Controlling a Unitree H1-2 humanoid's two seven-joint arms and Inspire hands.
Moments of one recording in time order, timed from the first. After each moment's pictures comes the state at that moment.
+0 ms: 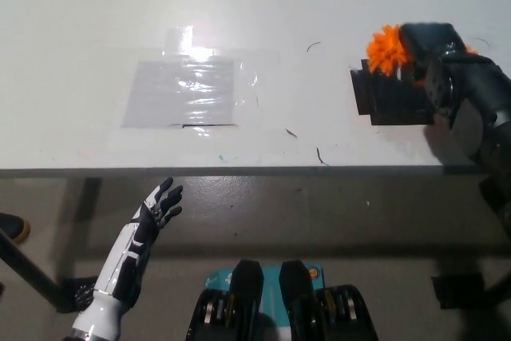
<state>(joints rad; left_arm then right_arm) -0.05 0.16 -0.05 0.02 -0.08 -0.27 -0.16 -1.22 -0.26 0.59 1.35 -0.63 0.00 -0.06</state>
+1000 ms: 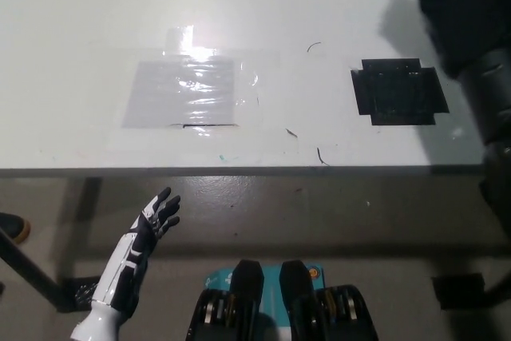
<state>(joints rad) -0.01 0.17 -0.05 0.02 -0.09 -0.27 -0.16 -1.36 -0.16 0.07 1.09 -0.43 -0.37 -0.52</state>
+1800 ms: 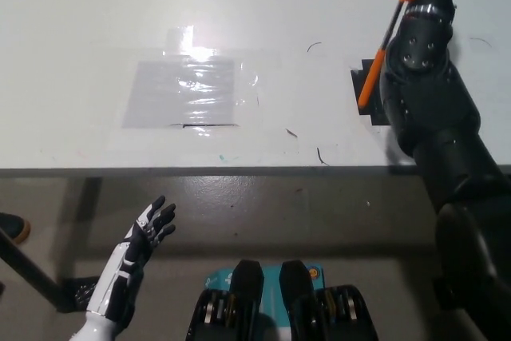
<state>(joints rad) 0.02 0.17 -0.04 0.00 -0.11 -0.27 -0.16 -1.19 -0.05 -0.14 1.10 -0.13 -0.41 -0.62</state>
